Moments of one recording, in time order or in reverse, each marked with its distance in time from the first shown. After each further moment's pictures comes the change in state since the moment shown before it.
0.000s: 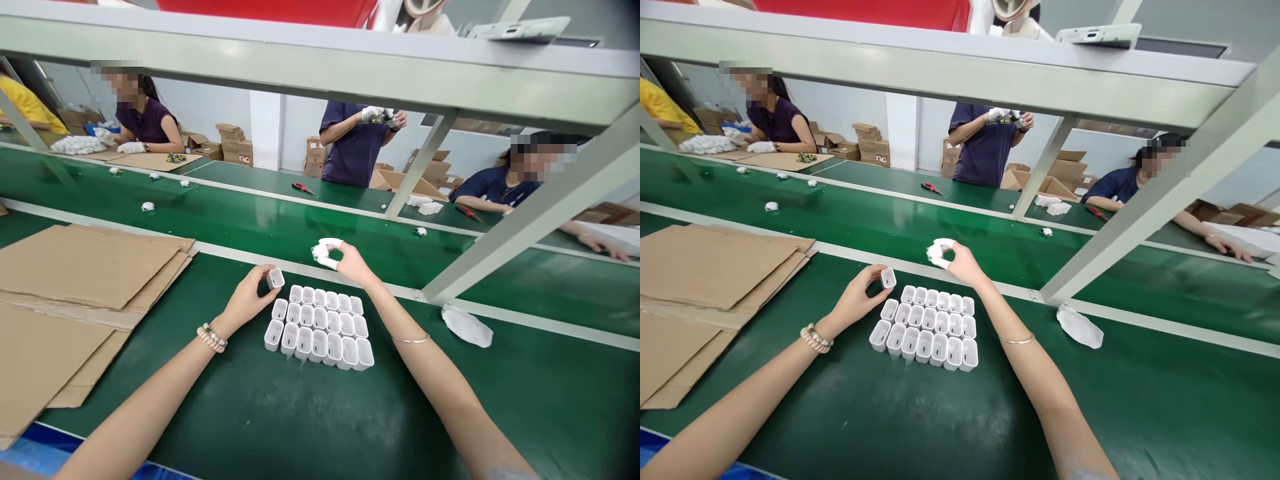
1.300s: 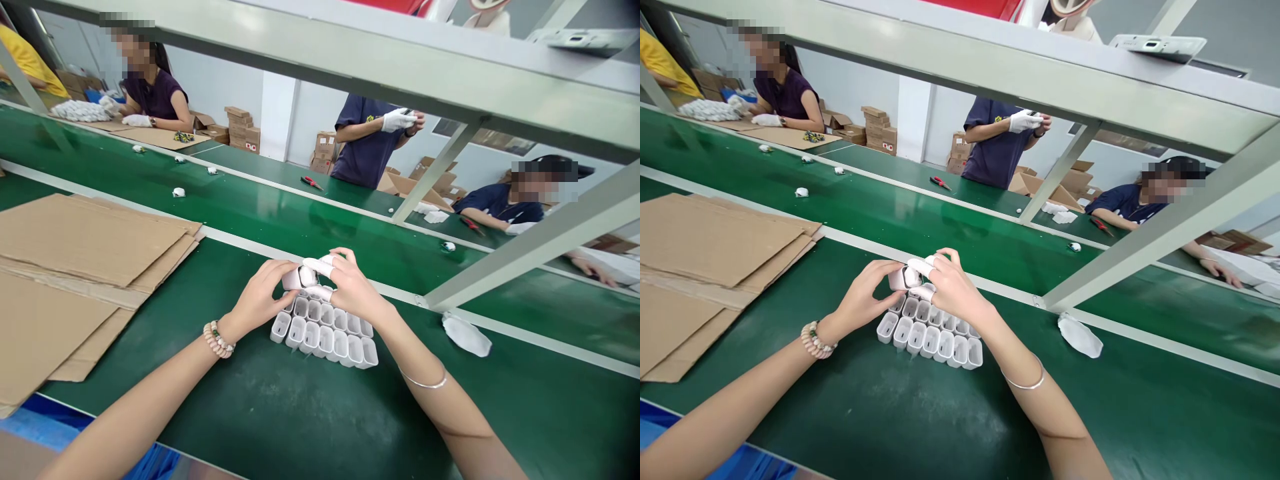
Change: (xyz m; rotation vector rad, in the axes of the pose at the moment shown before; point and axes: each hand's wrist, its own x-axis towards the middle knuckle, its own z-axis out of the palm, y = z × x) left_hand -0.009 0.043 -0.008 0.196 0.122 0.347; right_hand -0.043 -0.093 0.016 -0.602 -0.146 -0.621
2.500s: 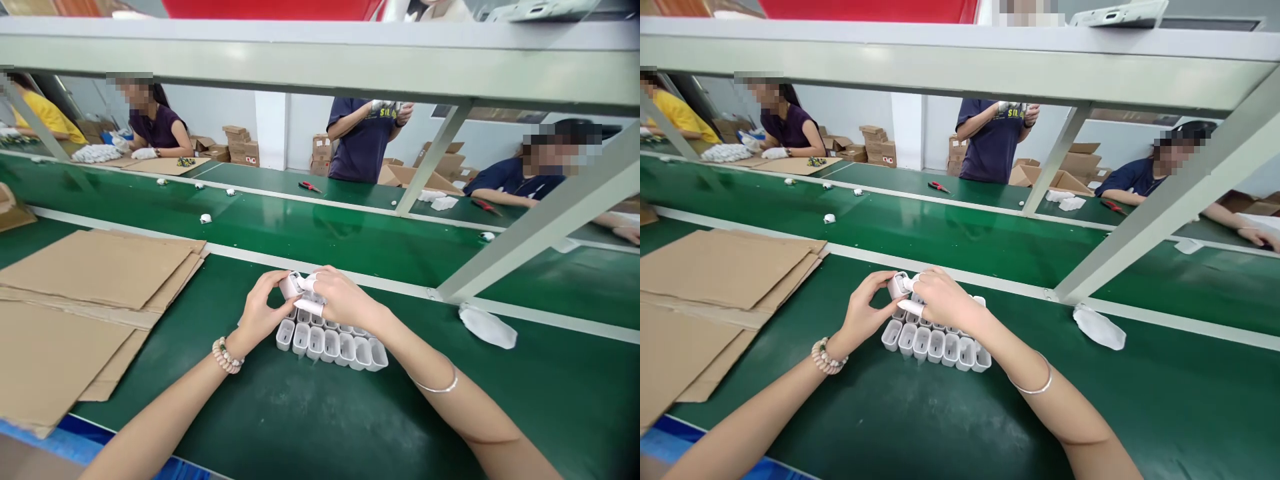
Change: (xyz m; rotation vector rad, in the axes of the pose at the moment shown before) left_hand -0.008 0.004 0.008 -0.149 0.134 -0.165; right_hand 0.006 -0.019 0.002 0.062 -0.213 0.054
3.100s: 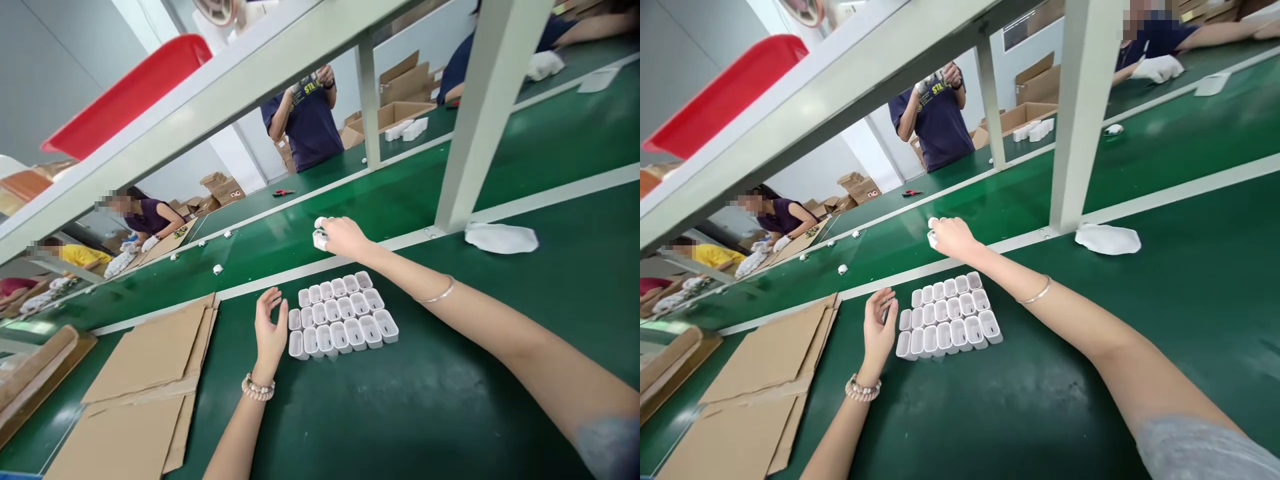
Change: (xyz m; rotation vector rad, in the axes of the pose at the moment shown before) left_hand -0.001 -0.012 0.014 -0.033 -0.078 -0.314; right_hand -0.015 0.095 -0.006 -0.031 0.129 0.793
